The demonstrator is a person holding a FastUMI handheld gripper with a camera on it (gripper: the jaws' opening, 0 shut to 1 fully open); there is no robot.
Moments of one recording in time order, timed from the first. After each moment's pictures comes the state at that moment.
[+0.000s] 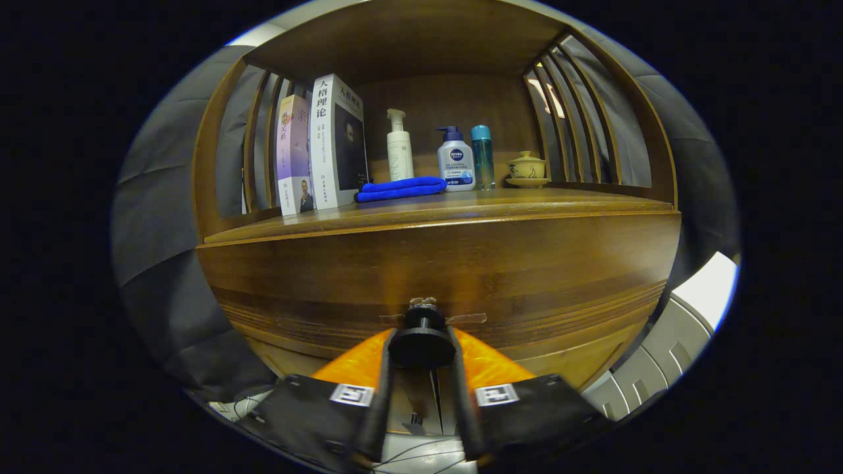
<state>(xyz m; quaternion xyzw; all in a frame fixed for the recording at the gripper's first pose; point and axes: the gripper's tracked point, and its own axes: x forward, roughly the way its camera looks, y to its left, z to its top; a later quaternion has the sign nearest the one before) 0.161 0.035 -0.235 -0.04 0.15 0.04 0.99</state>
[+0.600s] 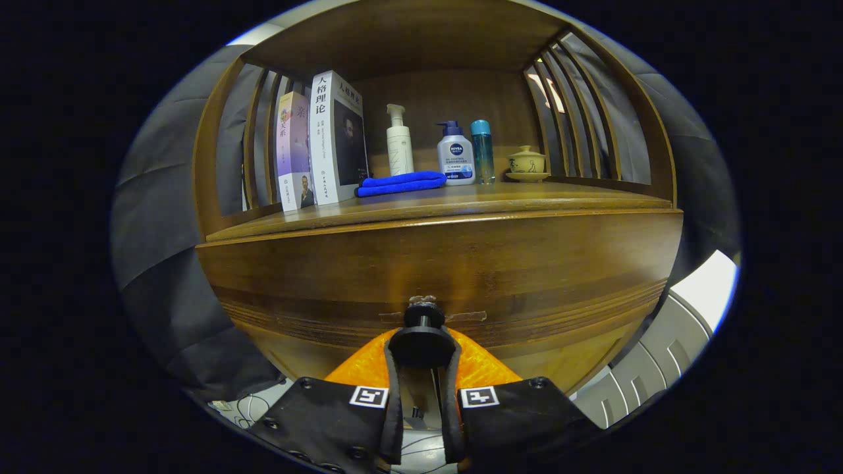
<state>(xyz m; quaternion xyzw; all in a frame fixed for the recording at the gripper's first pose) 0.153 0.035 -0.234 -0.04 0.16 0.04 0.99</state>
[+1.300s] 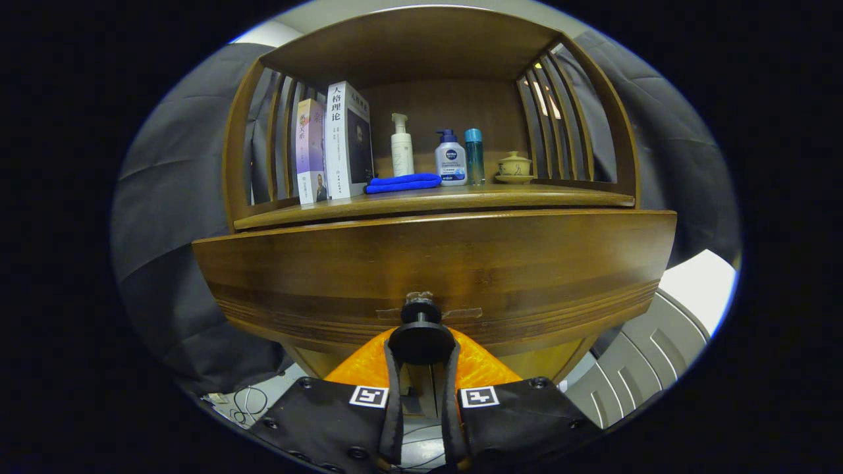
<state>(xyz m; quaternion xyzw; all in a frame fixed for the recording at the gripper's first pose) 0.090 0.026 -0.236 -0.05 0.15 0.04 0.99</state>
